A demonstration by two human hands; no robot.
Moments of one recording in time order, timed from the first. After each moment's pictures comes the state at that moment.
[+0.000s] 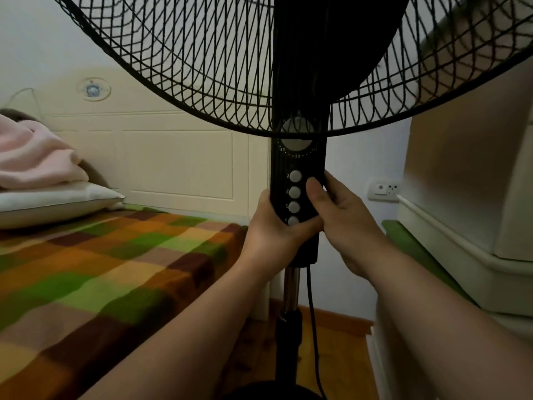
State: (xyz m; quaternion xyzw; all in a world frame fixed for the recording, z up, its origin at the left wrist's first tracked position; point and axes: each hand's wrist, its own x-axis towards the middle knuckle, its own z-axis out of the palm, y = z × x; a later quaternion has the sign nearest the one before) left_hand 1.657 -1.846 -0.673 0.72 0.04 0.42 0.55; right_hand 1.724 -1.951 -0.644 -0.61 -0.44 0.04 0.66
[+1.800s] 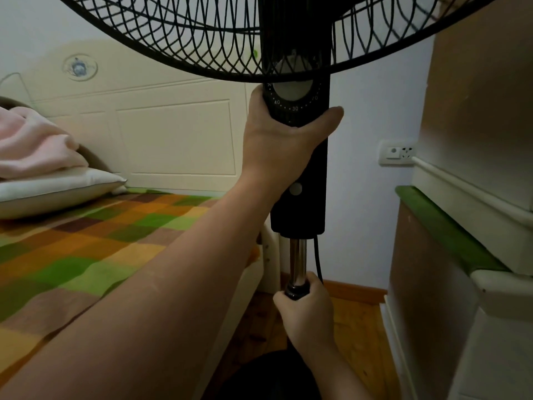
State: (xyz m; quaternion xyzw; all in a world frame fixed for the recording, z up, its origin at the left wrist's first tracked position) left_hand 1.668 -1.853 -0.611 0.69 0.02 0.53 0.49; right_hand 1.695 -1.899 -0.833 -0.74 -0.21 0.04 0.64
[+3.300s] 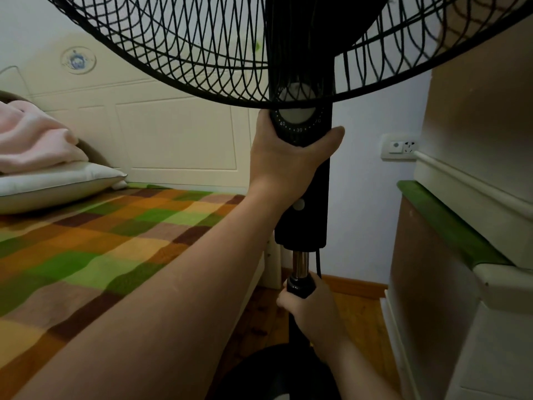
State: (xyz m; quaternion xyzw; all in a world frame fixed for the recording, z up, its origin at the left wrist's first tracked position) left_hand 1.677 -1.848 -0.638 0.71 0.06 0.52 0.47; right_hand 1.718 -1.906 -0.846 -0.72 -0.27 0.14 0.62
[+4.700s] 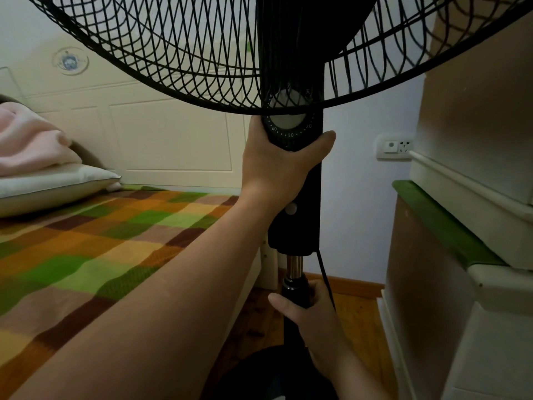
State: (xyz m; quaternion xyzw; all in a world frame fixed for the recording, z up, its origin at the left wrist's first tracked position) left_hand 1.681 -1.846 -0.641 0.71 0.07 0.52 0.47; right_hand 1.708 -1.924 -0.847 -0.66 -0.21 0.24 0.69
